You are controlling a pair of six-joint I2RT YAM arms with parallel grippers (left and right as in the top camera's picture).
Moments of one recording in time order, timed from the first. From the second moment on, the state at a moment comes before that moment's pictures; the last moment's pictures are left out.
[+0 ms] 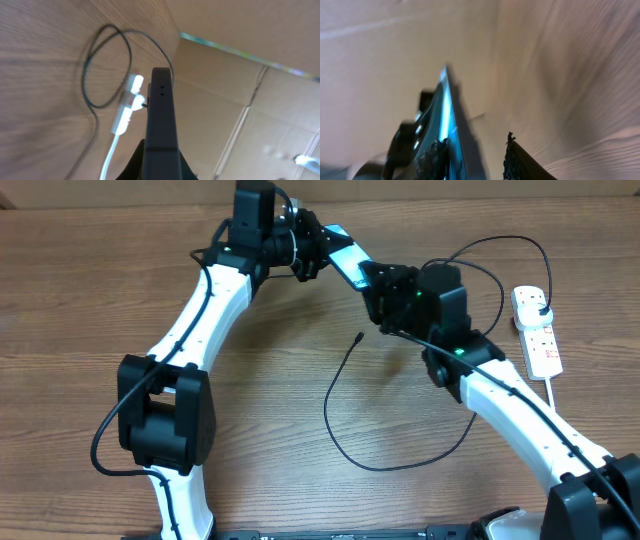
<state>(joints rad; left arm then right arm) -0.25 2.06 1.72 -0.27 0.86 -1.29 0.35 1.52 1.01 0.07 -0.20 1.67</state>
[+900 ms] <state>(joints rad) 0.12 2.06 1.72 -0.81 1.22 -0.59 0.29 1.61 1.17 -0.54 -0.27 0.86</state>
